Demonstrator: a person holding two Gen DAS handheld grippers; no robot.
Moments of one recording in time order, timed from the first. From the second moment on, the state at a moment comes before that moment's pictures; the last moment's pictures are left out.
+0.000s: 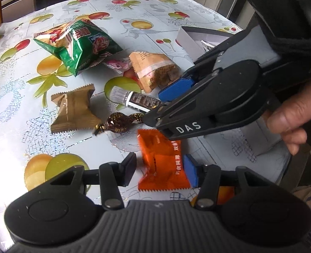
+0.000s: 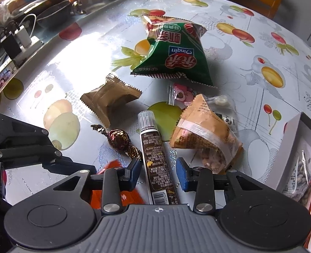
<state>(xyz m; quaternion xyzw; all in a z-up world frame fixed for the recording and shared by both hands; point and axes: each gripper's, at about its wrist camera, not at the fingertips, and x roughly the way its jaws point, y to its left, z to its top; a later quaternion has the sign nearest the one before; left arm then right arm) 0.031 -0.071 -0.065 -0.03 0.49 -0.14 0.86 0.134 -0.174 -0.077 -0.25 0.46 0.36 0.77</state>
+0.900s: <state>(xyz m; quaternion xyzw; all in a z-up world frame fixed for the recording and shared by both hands) 0.029 -0.072 -0.065 0.01 0.48 -0.16 0.86 0.130 -0.175 -0.074 -0.25 0.44 0.36 0.78</state>
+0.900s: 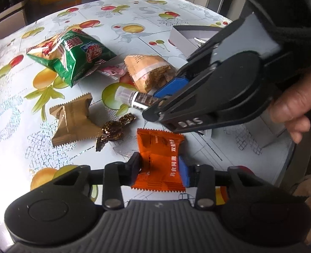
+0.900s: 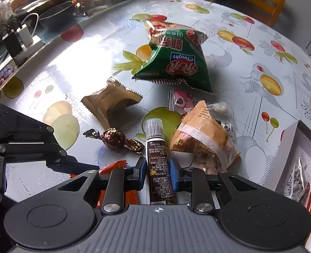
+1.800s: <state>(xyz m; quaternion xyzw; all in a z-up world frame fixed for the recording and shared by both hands) 0.027 -0.067 -0.025 0.01 0.44 -0.14 0.89 0.112 -0.214 -0.021 -0.17 0.40 0.34 0.83</state>
